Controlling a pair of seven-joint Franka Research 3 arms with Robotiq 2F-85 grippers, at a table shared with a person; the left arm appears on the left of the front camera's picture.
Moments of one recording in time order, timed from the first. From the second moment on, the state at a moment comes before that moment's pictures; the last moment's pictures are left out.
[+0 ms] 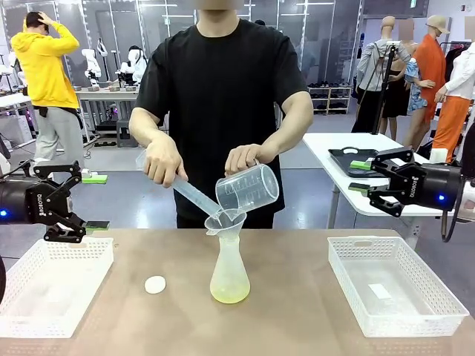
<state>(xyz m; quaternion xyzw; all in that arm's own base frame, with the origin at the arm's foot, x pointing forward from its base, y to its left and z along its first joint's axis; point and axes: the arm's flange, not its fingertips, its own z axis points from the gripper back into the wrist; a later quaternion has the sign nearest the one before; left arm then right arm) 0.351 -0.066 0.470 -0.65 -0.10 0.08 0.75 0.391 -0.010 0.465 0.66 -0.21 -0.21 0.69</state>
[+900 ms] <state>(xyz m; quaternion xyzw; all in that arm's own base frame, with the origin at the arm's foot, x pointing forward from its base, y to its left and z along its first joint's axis) 0.351 -0.066 0.470 -0.65 -0.10 0.08 0.75 0.382 0.016 0.457 0.66 -0.11 -0.10 0.74</state>
